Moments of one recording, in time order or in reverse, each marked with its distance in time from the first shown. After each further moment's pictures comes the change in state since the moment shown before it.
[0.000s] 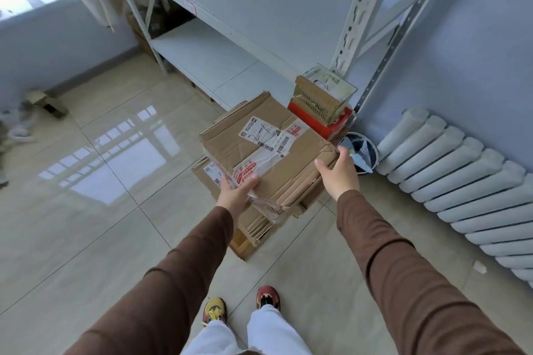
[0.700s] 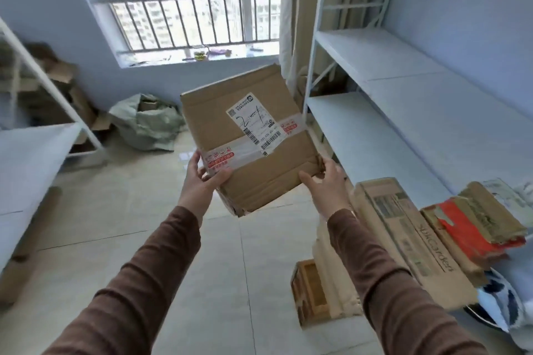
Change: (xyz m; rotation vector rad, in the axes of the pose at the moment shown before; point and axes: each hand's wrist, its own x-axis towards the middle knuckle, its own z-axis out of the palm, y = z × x) left_hand -0.189 0.111 -0.308 -0.134 0.485 0.689; right_hand -0.174 -0.269 0.163 0.122 -0.397 -0.626
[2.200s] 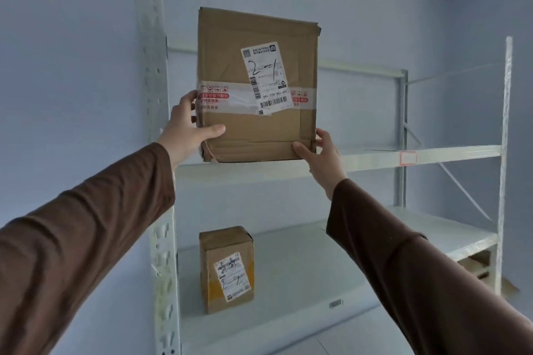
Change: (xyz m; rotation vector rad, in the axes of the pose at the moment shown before) left_hand -0.251 0.539 -0.816 0.900 1.378 0.642; right_hand -0.297 -0.903 0.677 0.774 -1.027 -1.064
